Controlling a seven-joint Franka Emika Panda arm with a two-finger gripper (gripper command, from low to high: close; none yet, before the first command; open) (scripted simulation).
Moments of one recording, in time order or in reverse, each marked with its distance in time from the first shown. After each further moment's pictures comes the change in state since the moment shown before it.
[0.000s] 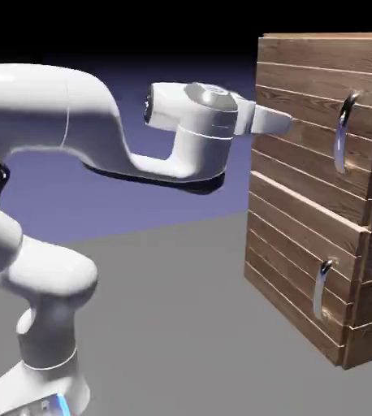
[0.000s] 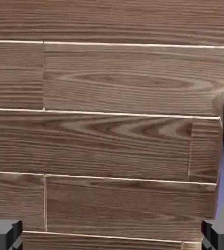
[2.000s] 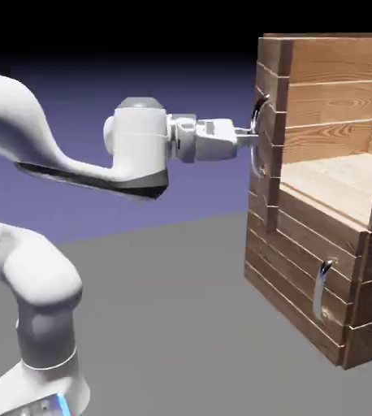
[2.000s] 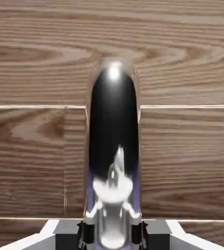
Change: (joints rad) arm -0.541 -0.197 0.643 -0.397 0.124 -0.536 0.330
